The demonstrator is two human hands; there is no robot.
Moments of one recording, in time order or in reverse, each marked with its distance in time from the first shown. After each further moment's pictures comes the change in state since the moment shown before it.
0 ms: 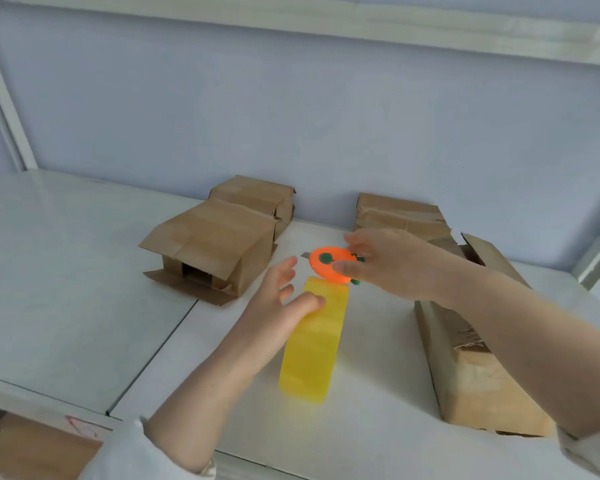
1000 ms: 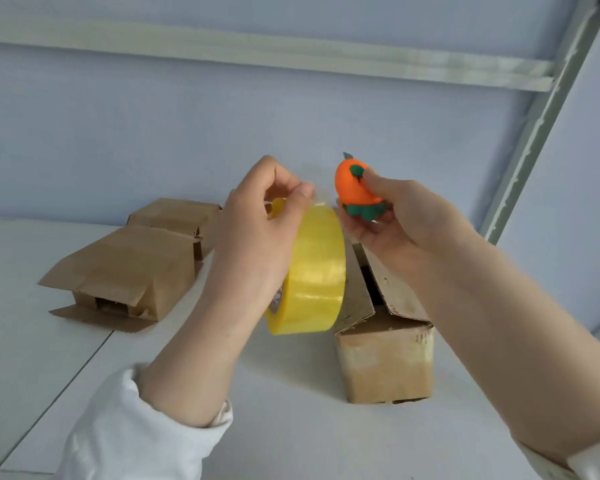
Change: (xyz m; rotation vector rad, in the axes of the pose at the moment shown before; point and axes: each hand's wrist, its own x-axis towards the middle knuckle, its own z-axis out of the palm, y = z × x) left_hand -0.003 0.107 0.082 0.220 0.272 0.693; right_hand -0.072 0.026 -0.066 1.662 0.570 0.202
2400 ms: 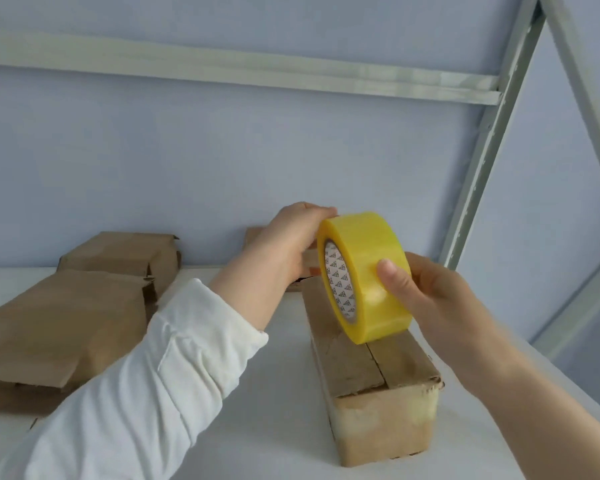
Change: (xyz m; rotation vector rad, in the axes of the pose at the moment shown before) left_hand 0.076 -0.021 0.095 -0.433 -0.486 -0.787; right_hand -0.004 0.016 -0.072 -0.813 -0.029 -0.359
